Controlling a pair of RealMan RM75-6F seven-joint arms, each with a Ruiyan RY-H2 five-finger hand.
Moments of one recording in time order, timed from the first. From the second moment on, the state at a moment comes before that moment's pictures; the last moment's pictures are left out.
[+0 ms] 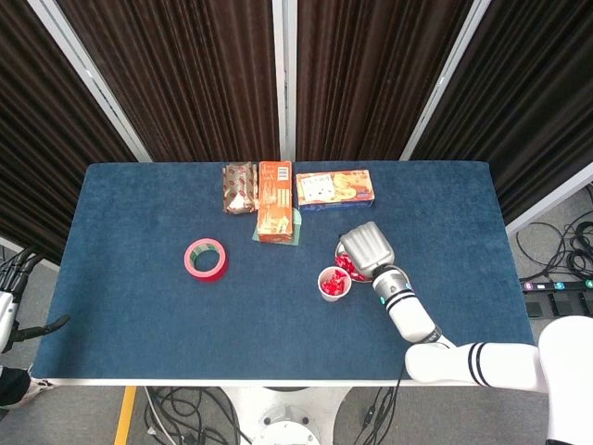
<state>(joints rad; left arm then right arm) -0.11 -1.23 -0.04 -1.19 1.57 1.57 -0.61 1.08 -1.43 0.05 -1.61 -0.60 1.01 -0.89</state>
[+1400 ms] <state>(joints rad) -0.12 -1.26 -0.03 -1.11 1.56 1.54 -0.66 1.09 -1.65 0.03 -1.20 -0.42 0.87 -1.00</state>
